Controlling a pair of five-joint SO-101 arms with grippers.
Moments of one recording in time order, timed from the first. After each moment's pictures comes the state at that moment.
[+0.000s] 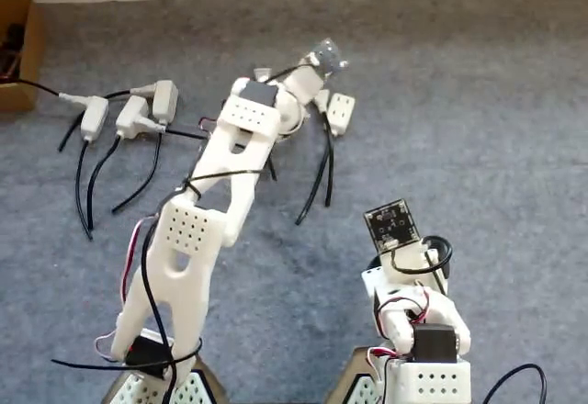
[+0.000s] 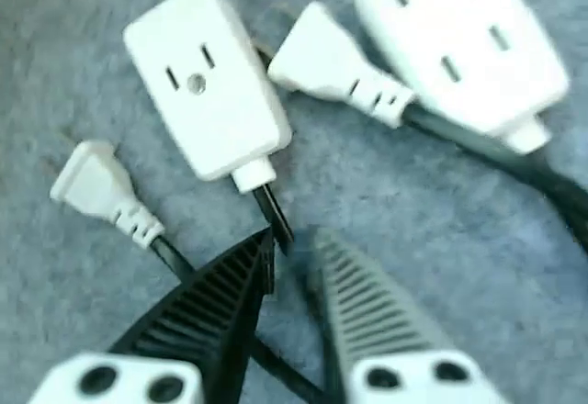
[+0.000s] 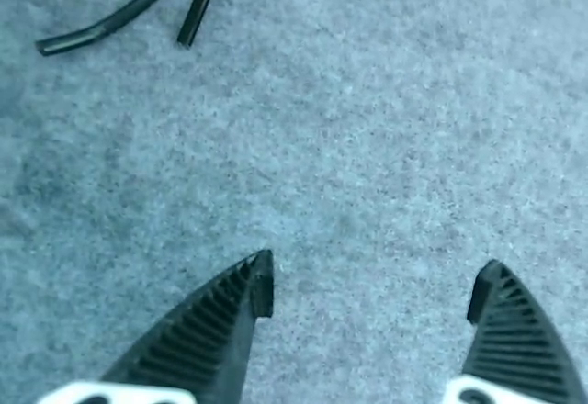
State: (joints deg) left arm 11.0 62.6 -57.2 63.9 -30.5; right arm -3.3 -103.6 94.9 64.4 23.5
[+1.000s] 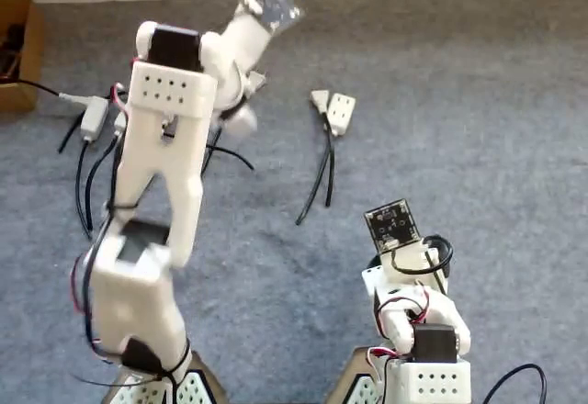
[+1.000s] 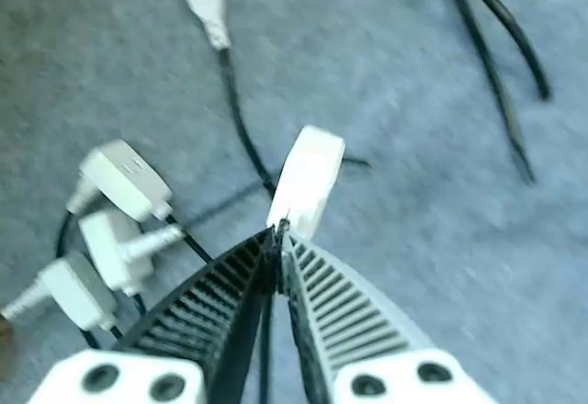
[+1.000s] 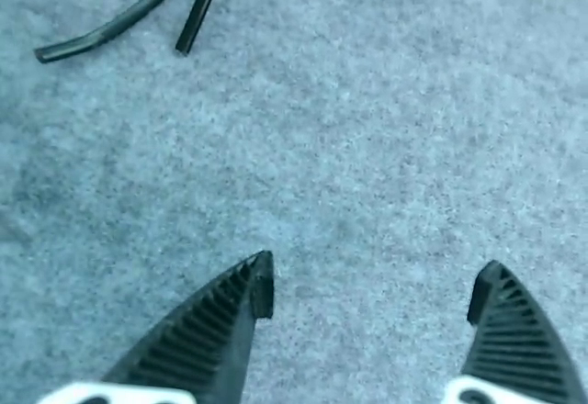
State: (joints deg) left arm 8.4 13.4 -37.0 102.1 -30.0; right arm -3.3 -103.6 94.9 63.9 23.5
